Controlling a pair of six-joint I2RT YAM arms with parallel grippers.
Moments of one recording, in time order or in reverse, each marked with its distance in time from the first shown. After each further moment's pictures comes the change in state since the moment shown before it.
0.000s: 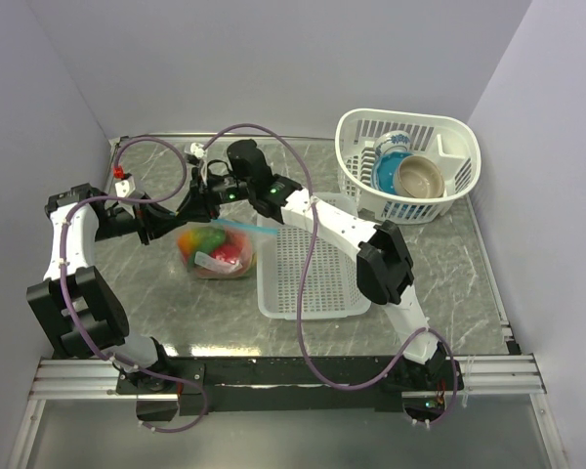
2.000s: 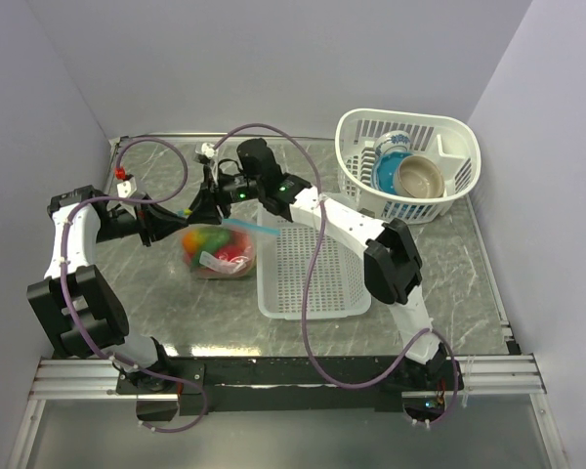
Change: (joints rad) left arm -0.006 0.006 -0.013 -0.015 0.003 0.000; right arm -0.039 -0.056 -0.085 -0.027 -0.010 -0.037
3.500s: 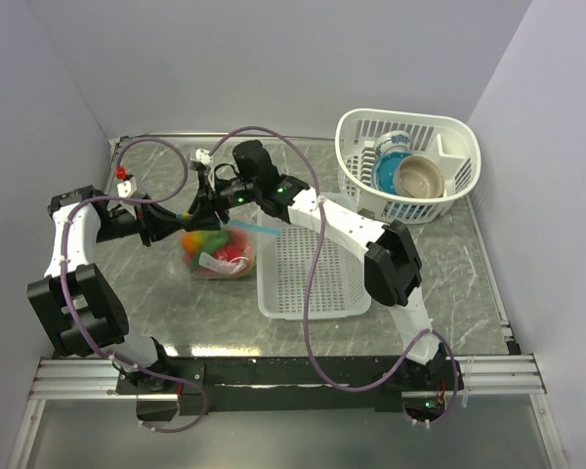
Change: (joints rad) left arm 0.000 0.008 0.000 -0.001 0.000 0.000; right arm 0.024 0.000 0.019 -0.050 -0.068 -0.058
